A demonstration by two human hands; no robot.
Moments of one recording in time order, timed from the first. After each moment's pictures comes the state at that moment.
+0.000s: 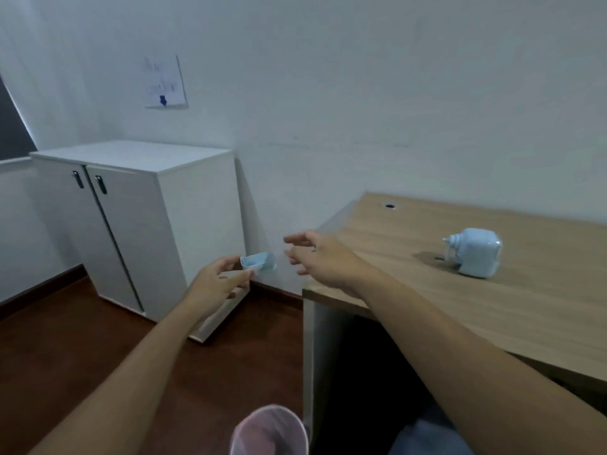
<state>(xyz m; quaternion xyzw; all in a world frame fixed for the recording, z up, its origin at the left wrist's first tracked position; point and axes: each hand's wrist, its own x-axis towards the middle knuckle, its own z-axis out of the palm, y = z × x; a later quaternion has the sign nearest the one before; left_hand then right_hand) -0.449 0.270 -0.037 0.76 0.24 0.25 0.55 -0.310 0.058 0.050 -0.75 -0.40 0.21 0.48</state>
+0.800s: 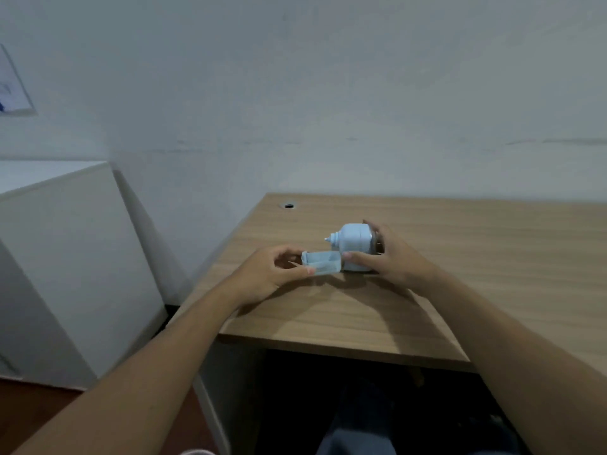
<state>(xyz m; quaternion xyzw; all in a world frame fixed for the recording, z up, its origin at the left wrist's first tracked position) -0.231 0.059 0.017 0.87 0.02 0.07 0.48 -0.117 -0.204 0.029 -0.84 -0.27 0.06 0.47</state>
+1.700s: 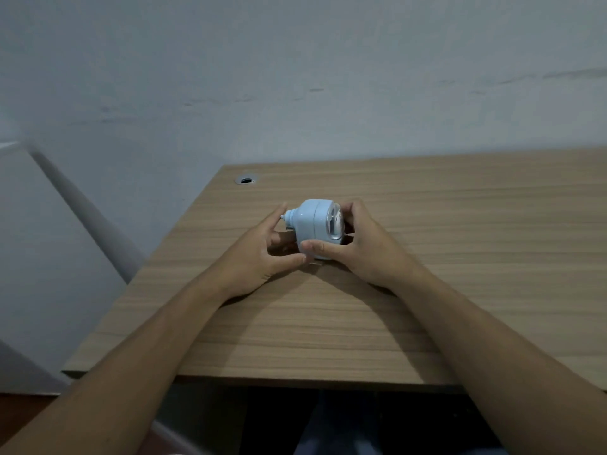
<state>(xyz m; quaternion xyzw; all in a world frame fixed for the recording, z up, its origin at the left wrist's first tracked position) -0.145 0.018 -0.003 0.87 -0.03 0.02 0.49 -0.072 -0.206 -0.012 -0.80 -0.26 0.02 0.53</state>
